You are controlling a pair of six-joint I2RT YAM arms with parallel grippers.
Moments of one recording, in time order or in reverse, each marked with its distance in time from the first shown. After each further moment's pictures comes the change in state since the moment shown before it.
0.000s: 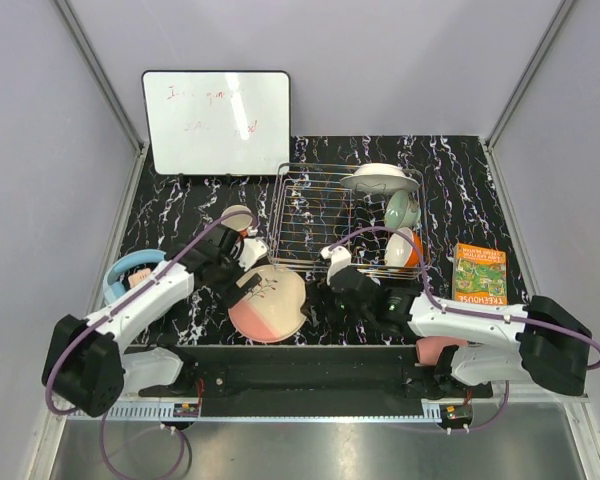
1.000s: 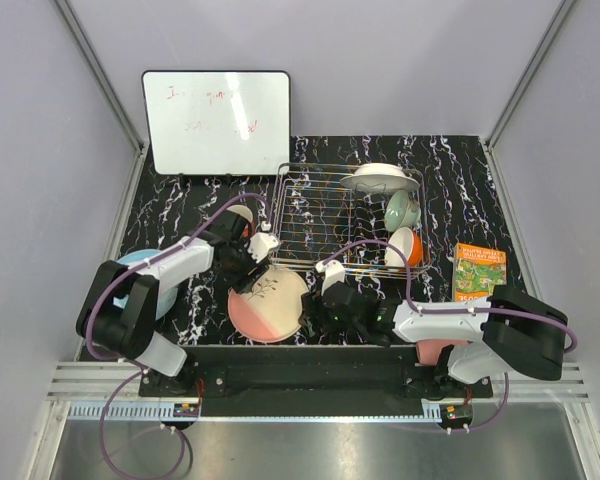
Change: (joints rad) left arm 0.077 0.335 0.061 0.179 0.237 0.110; right arm 0.058 0.153 -0.093 0.196 0.050 0.051
